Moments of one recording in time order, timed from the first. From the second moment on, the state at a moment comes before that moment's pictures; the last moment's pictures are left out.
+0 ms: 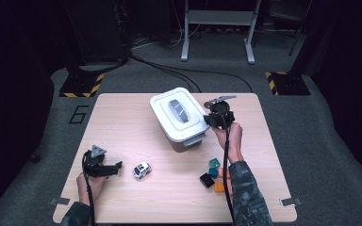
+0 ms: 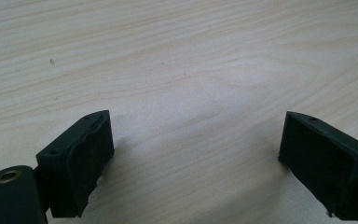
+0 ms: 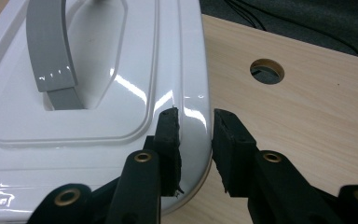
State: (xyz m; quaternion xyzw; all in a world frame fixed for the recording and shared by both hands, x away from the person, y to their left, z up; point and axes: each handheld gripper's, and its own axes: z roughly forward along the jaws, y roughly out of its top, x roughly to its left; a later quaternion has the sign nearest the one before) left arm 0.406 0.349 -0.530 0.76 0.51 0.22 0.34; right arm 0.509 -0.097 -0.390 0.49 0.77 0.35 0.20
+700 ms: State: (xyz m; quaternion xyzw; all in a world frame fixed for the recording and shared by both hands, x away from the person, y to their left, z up) left arm 0.406 0.348 -0.530 0.76 0.51 0.22 0.34; right arm 0.469 -0.118 -0.383 0.49 0.76 0.38 0.20
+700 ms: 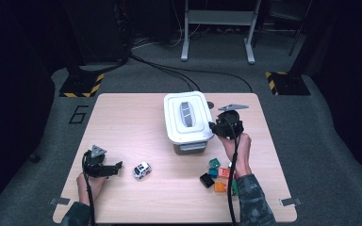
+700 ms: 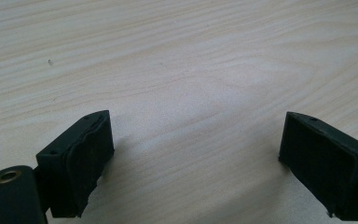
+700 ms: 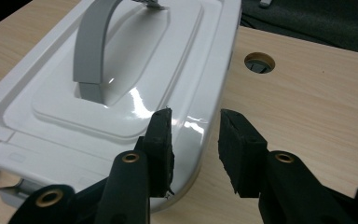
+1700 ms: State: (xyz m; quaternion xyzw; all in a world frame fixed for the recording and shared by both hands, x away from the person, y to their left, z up) left arm 0.406 0.348 -0.530 0.76 0.50 0.22 0.34; right arm 0.429 -0.106 -0.395 0.47 0.76 0.41 0.18
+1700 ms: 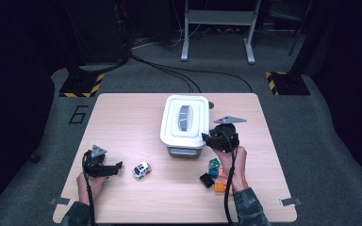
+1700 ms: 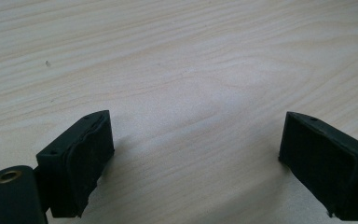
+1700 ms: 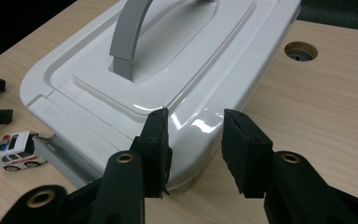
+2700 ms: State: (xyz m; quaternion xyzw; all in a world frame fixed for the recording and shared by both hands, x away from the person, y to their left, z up) left arm 0.429 0.295 -0.422 0.77 0.46 0.22 0.39; right arm 0.394 -0.272 -0.513 0.56 0.71 0.34 0.24
